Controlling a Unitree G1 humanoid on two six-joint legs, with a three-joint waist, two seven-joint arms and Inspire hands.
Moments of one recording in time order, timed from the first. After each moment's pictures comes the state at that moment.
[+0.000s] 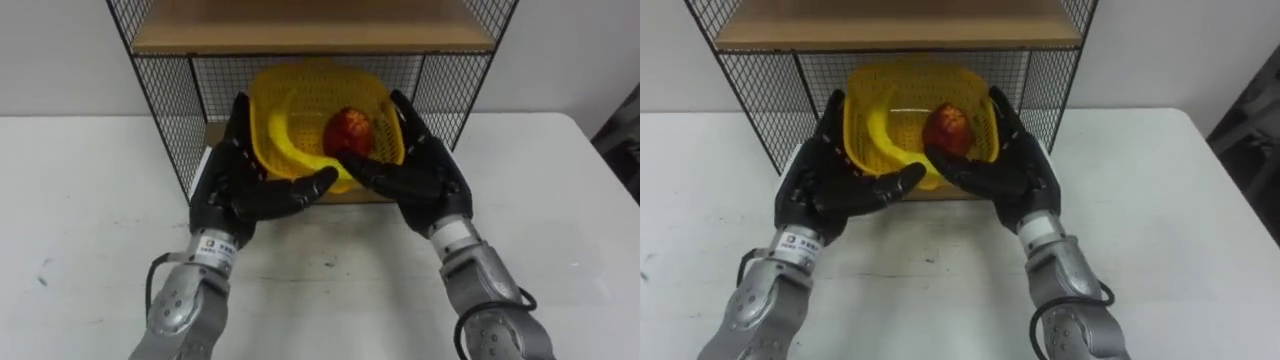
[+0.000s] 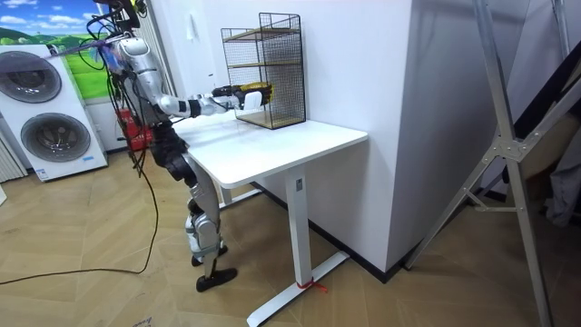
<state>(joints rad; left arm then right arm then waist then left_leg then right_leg) -0.05 0.14 -0.28 0.11 -0.51 -0.14 0.06 -0.12 -0.18 0.22 0.23 0.75 -0.12 0.07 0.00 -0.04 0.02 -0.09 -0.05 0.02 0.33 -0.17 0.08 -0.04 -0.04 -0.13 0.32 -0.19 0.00</state>
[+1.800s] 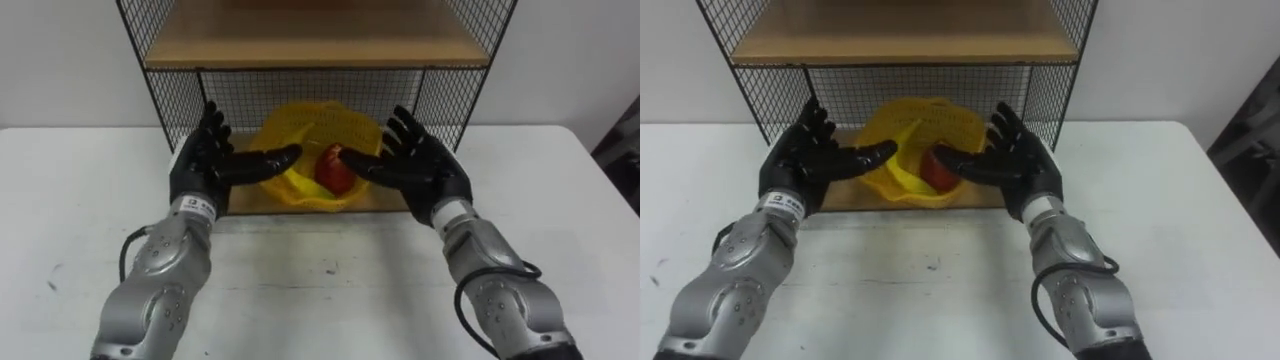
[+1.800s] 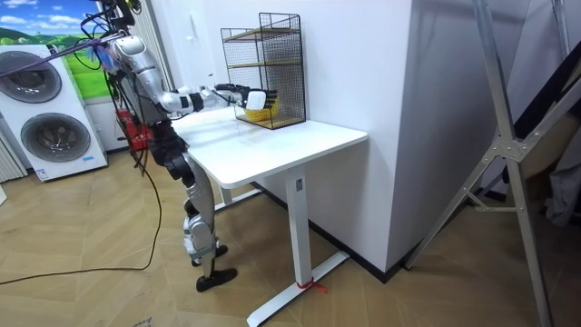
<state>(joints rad) -0.09 0.18 -0.09 -0.05 -0.49 0.21 0.18 -0.14 -0.20 0.12 0.11 0.59 0.15 -0.04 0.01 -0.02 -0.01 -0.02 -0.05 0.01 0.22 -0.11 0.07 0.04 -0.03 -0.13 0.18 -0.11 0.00</state>
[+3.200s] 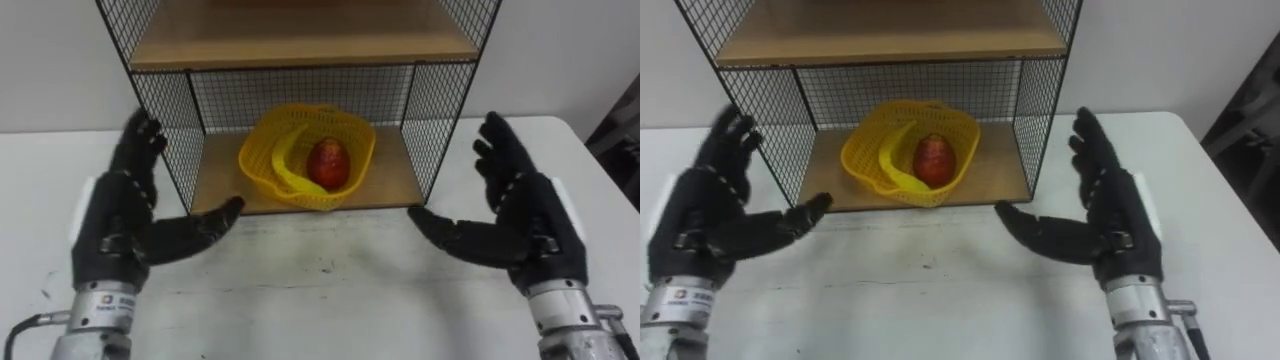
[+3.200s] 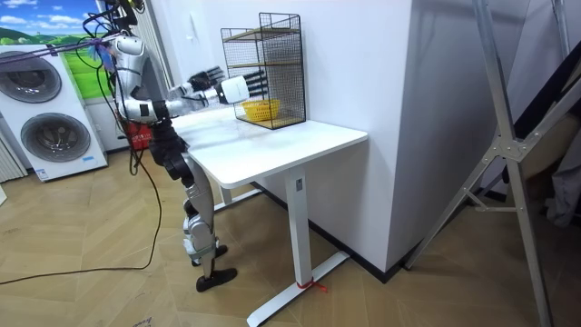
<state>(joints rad) 0.37 0.18 0.11 -0.37 -0.18 -0.26 0.19 0.40 -0.22 -0.12 -0.35 0.14 -0.19 -0.06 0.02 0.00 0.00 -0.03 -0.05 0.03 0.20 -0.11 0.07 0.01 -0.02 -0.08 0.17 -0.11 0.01</state>
